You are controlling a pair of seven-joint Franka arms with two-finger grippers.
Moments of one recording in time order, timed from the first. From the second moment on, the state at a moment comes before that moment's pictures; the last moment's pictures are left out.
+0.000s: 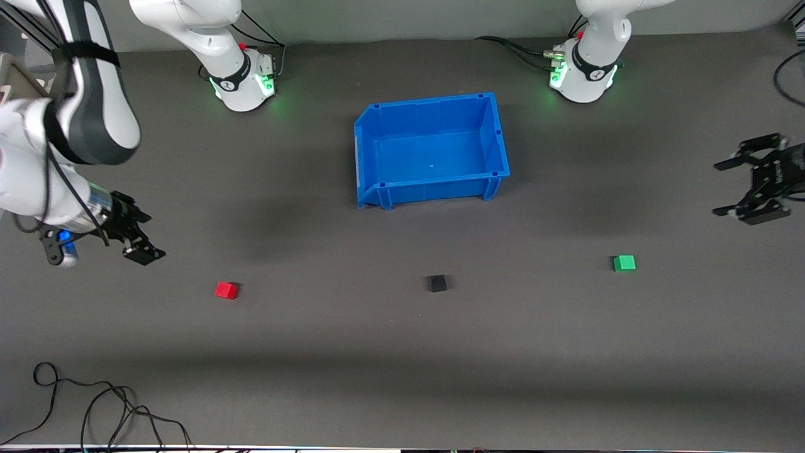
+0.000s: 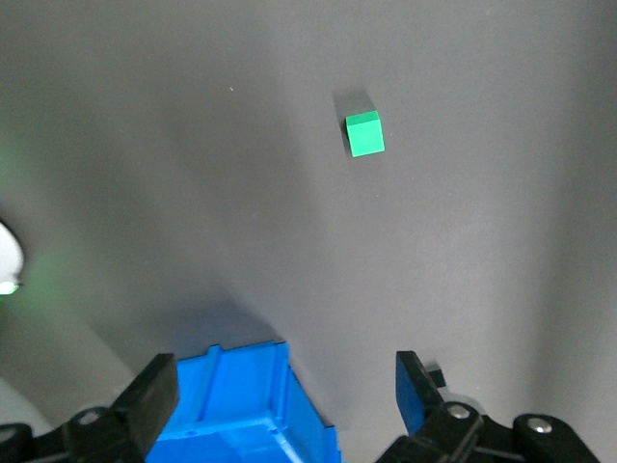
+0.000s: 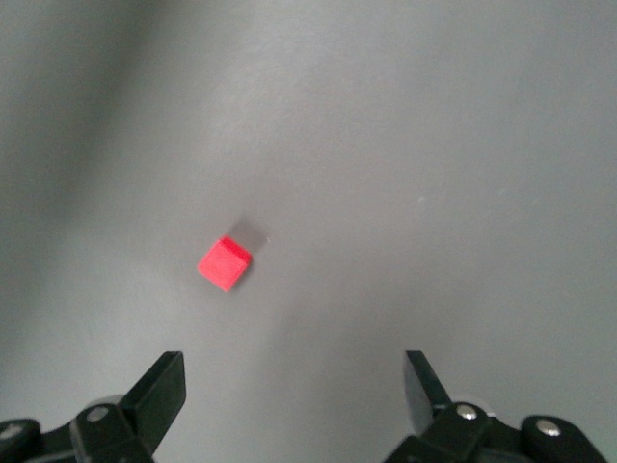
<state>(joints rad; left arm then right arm) 0.20 0.06 0.08 -1.86 -0.39 1.68 -1.00 -0.02 0.13 -0.01 -1.99 0.00 2.10 1.16</state>
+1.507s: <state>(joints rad) 0.19 0.49 0.03 -2.12 -0.93 2.40 -0.60 -0.03 0.53 -0.01 -1.94 0.20 2.48 1.43</state>
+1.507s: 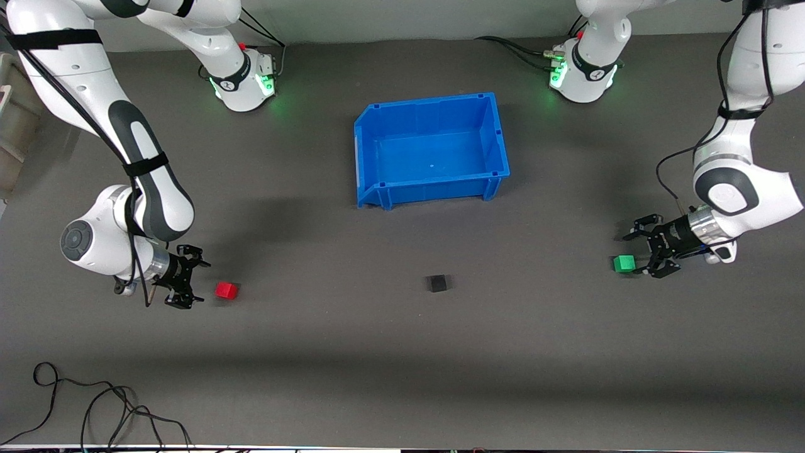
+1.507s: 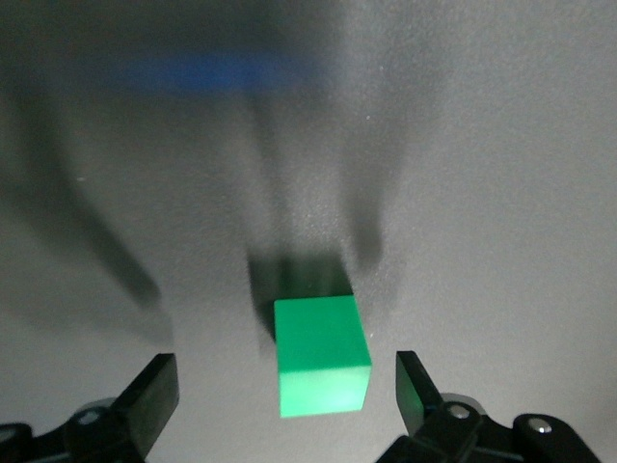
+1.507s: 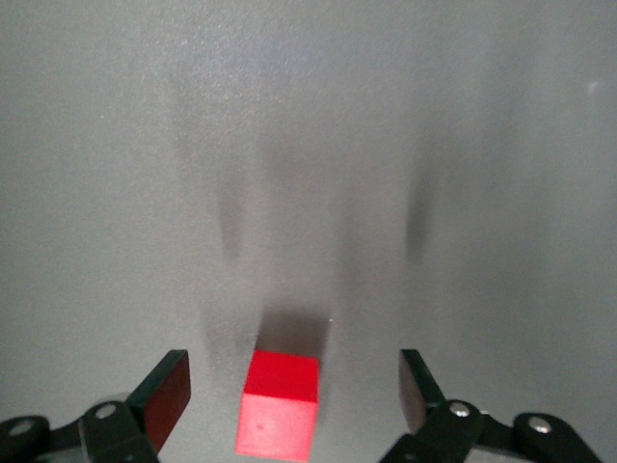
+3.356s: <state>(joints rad) -0.36 0.64 0.00 -1.77 -0.93 2.51 -1.13 0.23 0.57 0.01 -1.75 0.20 2.48 1.58</state>
